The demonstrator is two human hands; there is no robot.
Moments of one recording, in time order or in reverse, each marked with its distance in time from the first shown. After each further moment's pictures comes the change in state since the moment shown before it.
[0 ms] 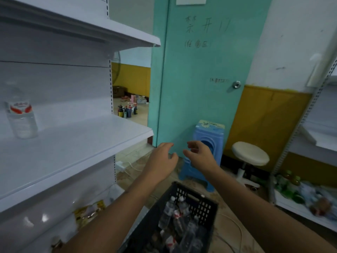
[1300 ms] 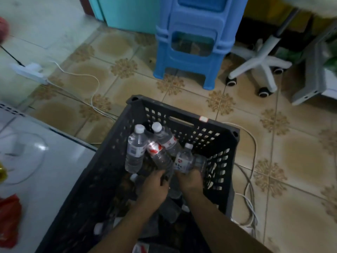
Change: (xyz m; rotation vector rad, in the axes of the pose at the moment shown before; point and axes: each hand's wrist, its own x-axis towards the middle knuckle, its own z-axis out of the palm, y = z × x) left_hand 0.022 -0.375 0.498 -0.043 -0.720 -0.661; right_hand 0.022 0.585 0.228 0.070 0.036 1.110
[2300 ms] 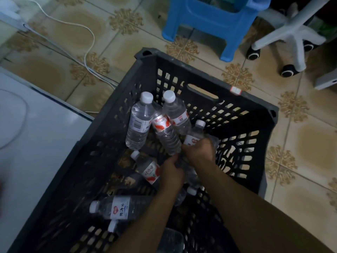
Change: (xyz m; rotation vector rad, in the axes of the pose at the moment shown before) left_hand 0.032 -0.032 0.064 -0.512 0.057 -0.179; right_hand 0.047 -0.007 0.020 -0.392 0.144 -0.026
